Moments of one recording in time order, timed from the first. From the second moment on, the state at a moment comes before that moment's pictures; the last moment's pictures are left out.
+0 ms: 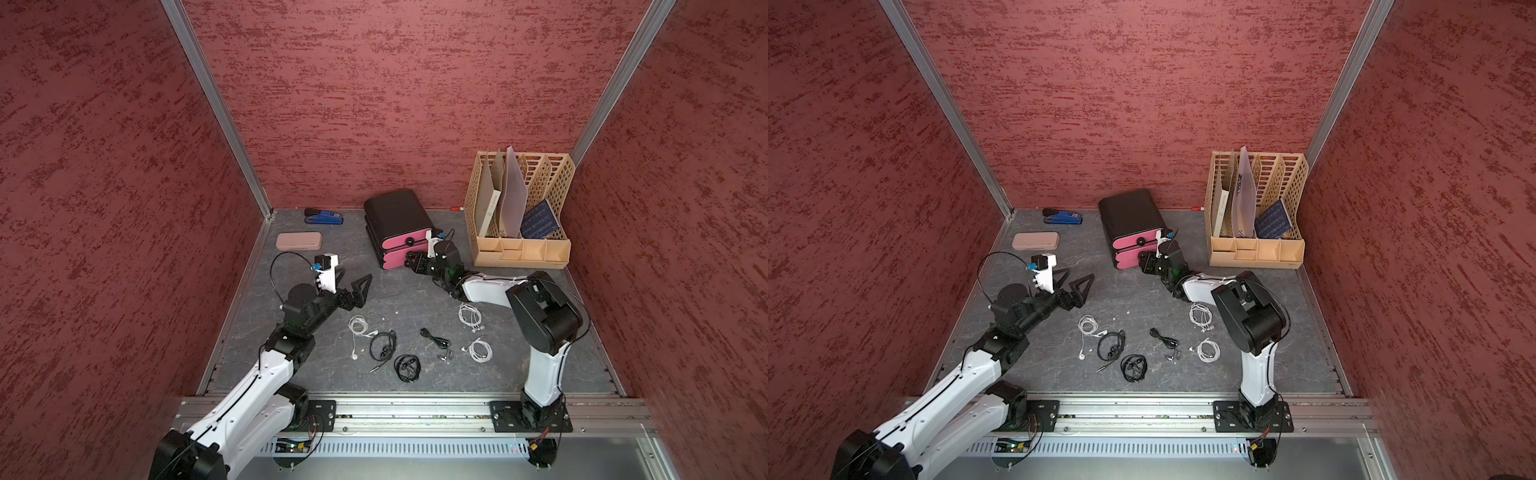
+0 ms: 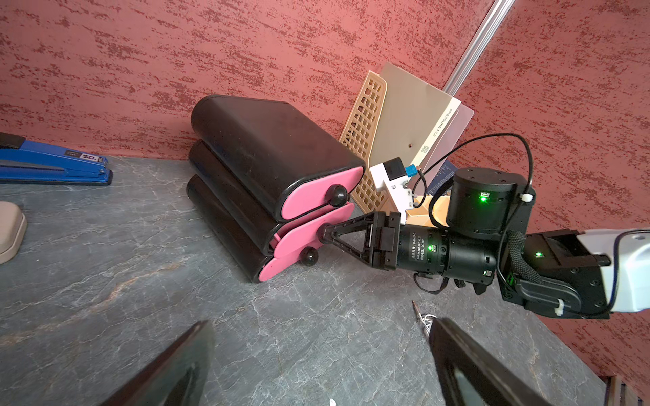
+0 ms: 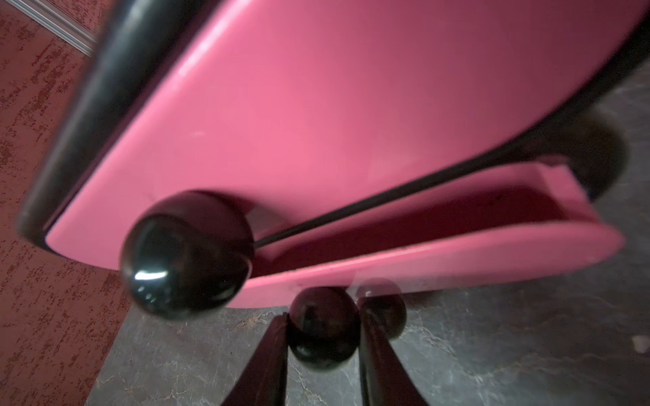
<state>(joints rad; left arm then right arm) -0.34 0.83 0.41 0.29 0.24 -0.36 0.52 1.92 1.05 0.44 -0.13 0.67</state>
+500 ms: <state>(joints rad) -0.34 0.82 0.41 0.29 0.24 -0.36 0.53 1.83 0.94 0.45 -0.13 0.67</state>
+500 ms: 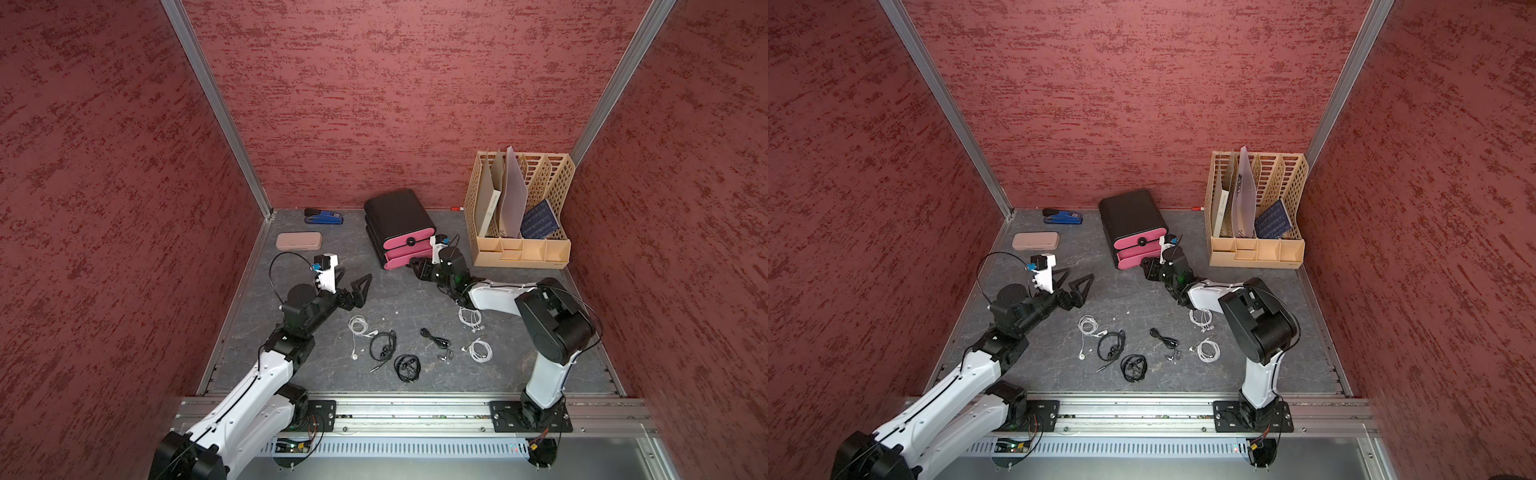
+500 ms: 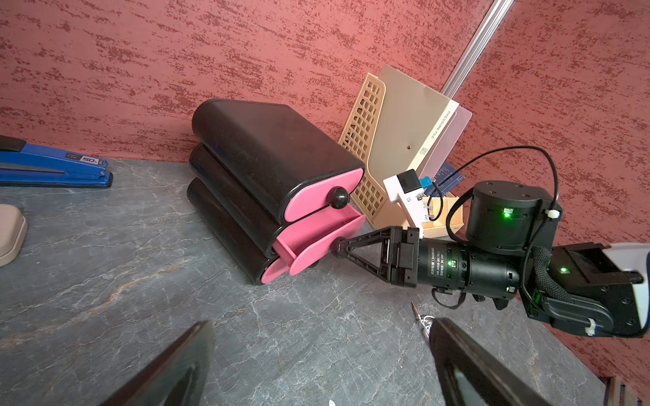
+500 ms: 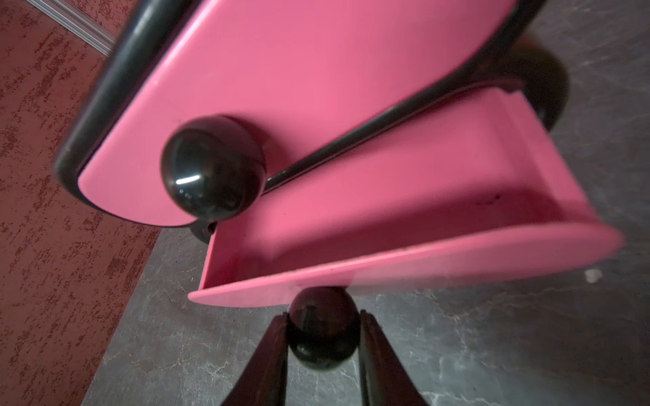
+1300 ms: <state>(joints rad) -0.34 0.81 0.41 0.29 0.23 -0.36 0.57 1.66 0.75 0.45 -0.13 0.69</state>
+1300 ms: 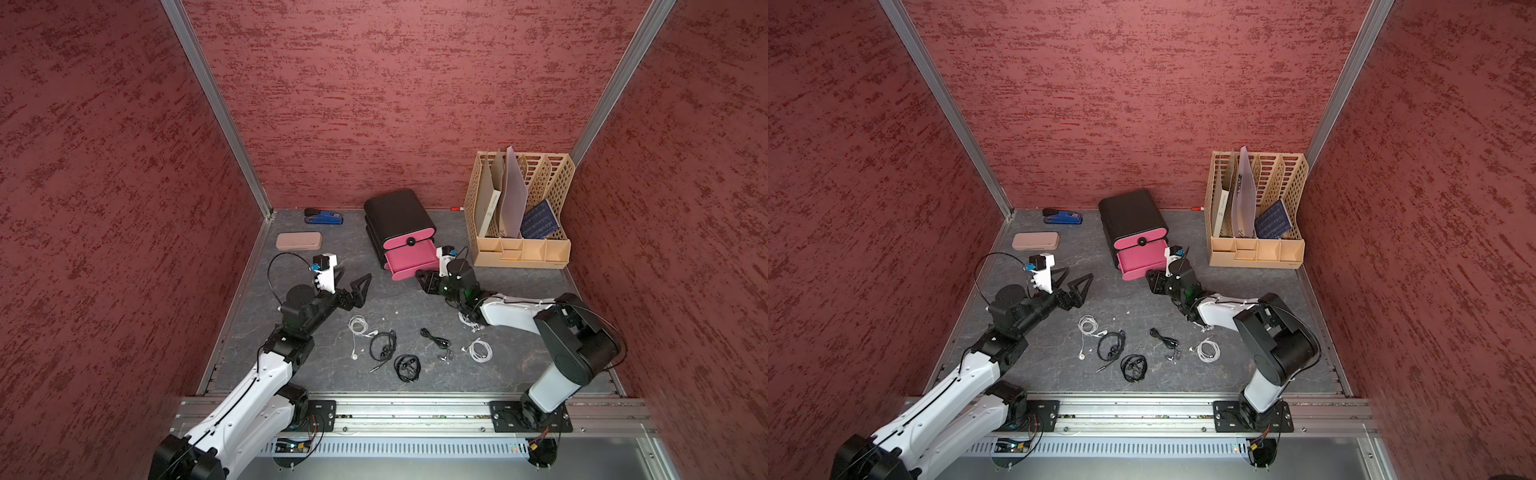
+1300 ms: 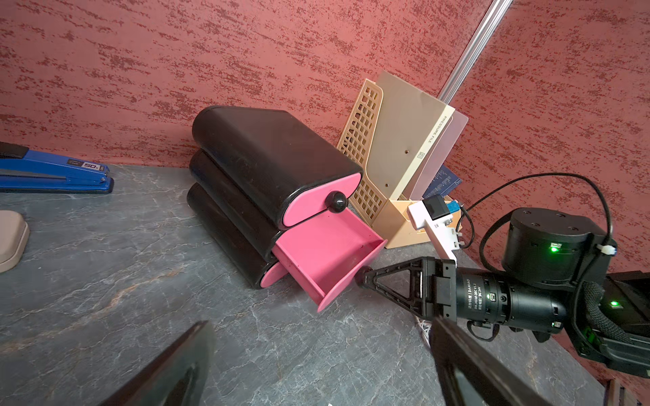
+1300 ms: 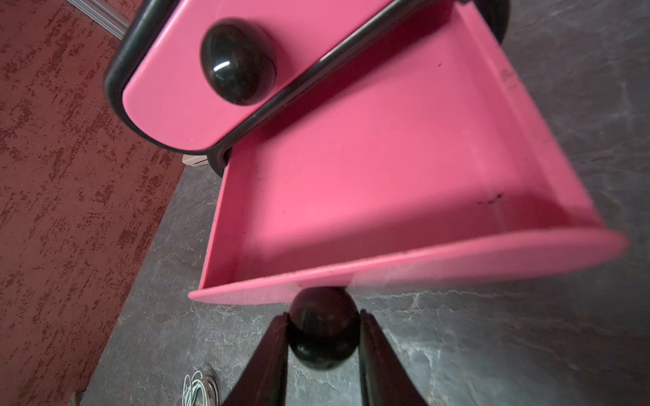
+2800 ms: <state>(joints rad) -0.34 0.83 0.38 0.31 0.26 -0.36 0.58 1.30 0.69 -0.13 0.05 0.59</state>
